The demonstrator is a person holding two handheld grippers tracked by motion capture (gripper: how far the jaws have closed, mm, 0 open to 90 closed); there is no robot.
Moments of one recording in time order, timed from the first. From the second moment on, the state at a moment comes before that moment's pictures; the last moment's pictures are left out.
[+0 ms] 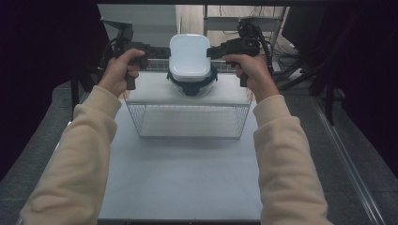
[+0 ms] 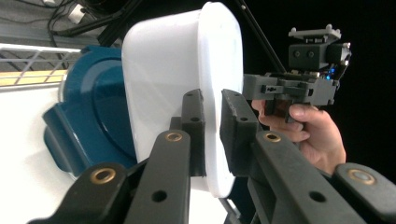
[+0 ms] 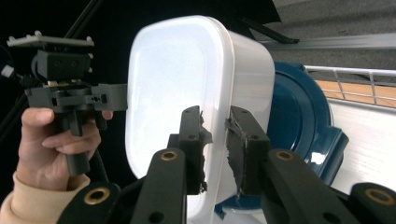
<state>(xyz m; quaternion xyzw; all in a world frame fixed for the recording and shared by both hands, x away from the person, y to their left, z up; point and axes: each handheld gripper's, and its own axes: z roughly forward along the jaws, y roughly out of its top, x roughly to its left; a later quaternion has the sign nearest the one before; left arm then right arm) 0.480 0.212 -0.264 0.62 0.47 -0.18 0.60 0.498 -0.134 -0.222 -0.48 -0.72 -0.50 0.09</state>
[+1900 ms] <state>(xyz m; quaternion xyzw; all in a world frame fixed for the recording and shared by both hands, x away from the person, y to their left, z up) 0.282 0.201 -0.342 0.74 0.41 0.10 0.52 0.318 -0.214 -0.310 -0.35 -0.77 -0.53 -0.10</state>
